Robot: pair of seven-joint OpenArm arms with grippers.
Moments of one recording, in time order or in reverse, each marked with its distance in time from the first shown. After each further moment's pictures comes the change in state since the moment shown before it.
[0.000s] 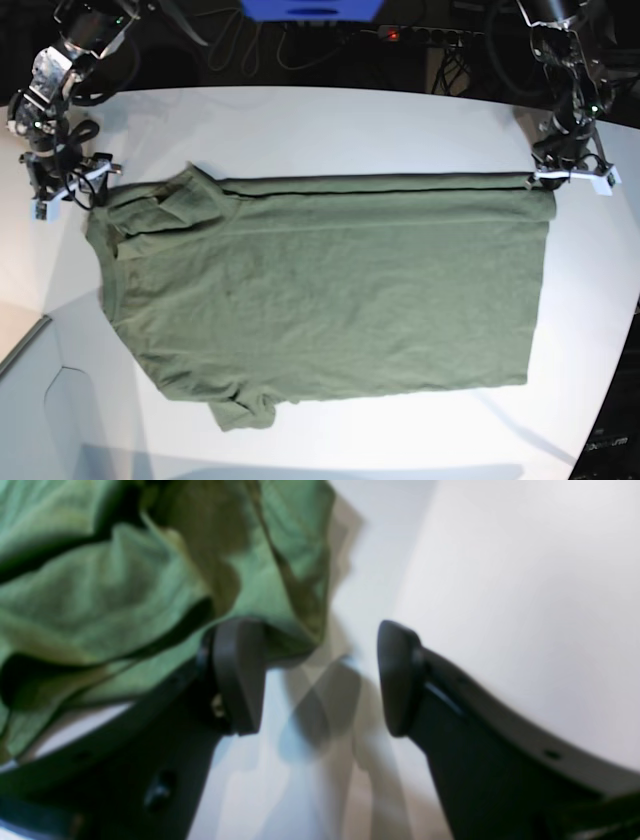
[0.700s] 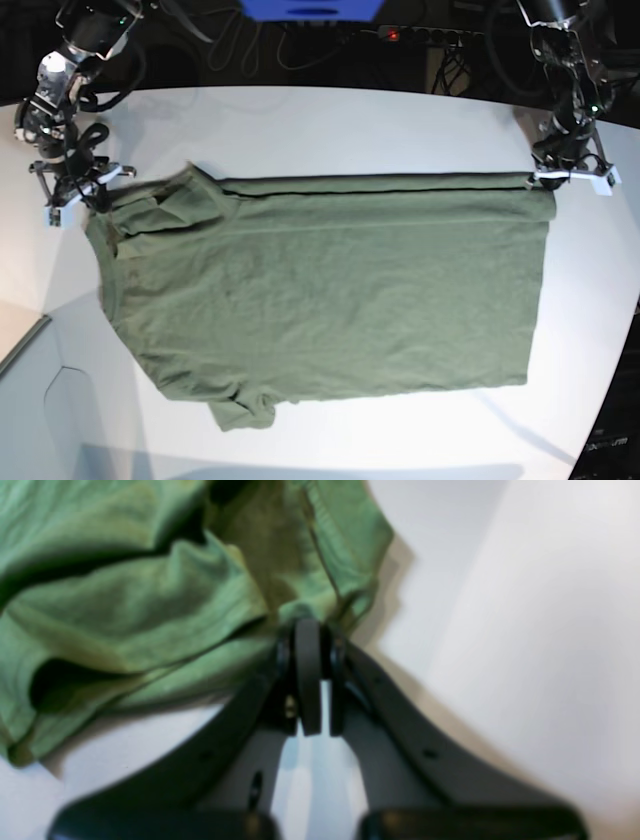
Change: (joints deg) left arm 0.0 0.0 0.0 0.0 0.0 0.0 0.1; right arm -1.0 0.0 -3.9 0.0 0.2 0.0 0.2
